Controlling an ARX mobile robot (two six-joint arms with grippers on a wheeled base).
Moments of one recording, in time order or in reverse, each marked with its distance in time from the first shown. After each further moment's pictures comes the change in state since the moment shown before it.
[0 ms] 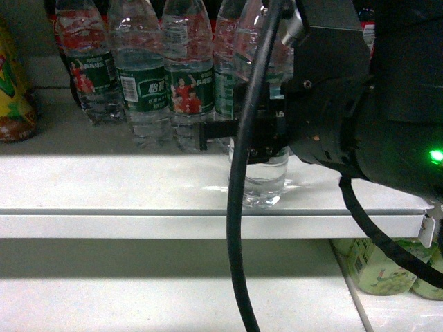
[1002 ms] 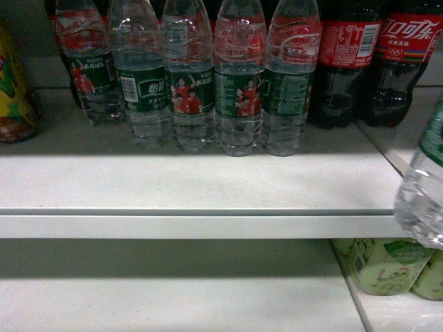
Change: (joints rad) left arm 0.000 0.000 0.000 0.000 0.000 0.000; right arm -0.336 -0.592 -0.449 -0.073 -0.169 -0.114
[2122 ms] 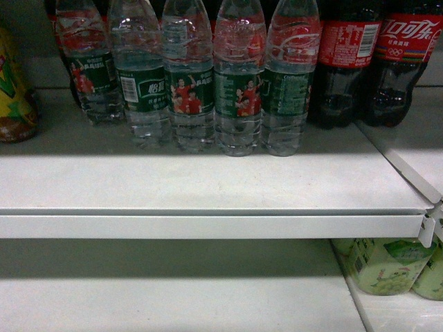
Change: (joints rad) left arm 0.000 0.000 0.000 0.000 0.000 0.000; right arm -0.227 -0.377 -0.023 -0.264 -0.177 -0.019
